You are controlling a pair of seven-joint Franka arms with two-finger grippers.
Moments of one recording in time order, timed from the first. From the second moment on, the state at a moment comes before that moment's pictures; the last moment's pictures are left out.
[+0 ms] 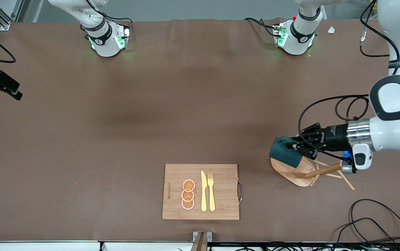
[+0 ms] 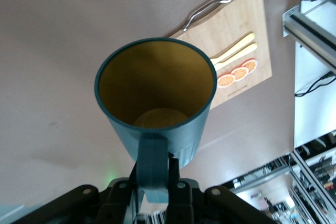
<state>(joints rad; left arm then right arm) 0.09 0.46 -0.18 -1.42 -0.72 1.73 -0.86 -0.01 -0.04 0.00 -1.56 -0.03 1.63 0.09</state>
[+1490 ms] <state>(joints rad) 0.10 0.51 0.01 -1.46 -0.90 1.69 -0.80 -0.01 -0.04 0.00 -1.56 -0.03 1.63 0.09</state>
